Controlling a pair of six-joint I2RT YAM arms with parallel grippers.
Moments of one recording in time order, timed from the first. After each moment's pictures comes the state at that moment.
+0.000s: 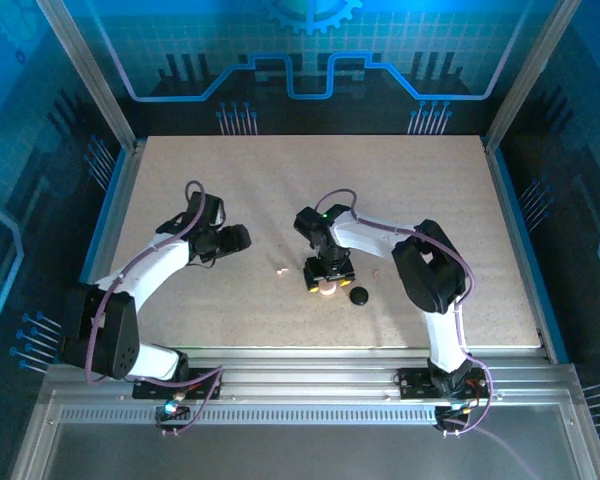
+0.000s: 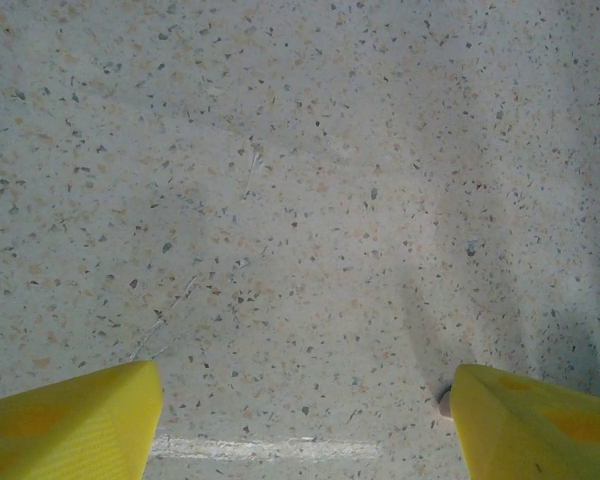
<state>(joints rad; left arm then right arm) -0.19 1.41 0.89 -0.53 0.11 -0.56 0.73 2.02 1.45 -1.06 -0.10 0.53</state>
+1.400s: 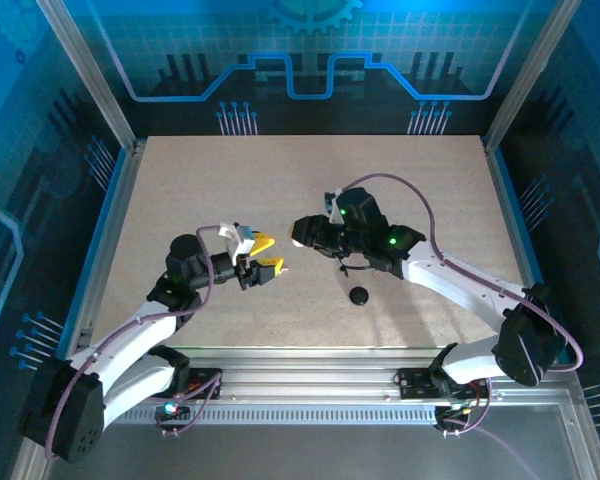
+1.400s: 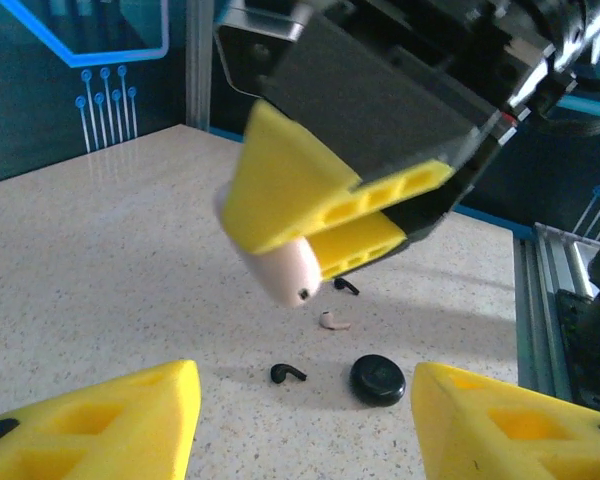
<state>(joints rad) -0.36 0.96 0.40 0.45 0.74 -0.04 0.73 1.38 1.06 -0.23 -0.30 1.02</state>
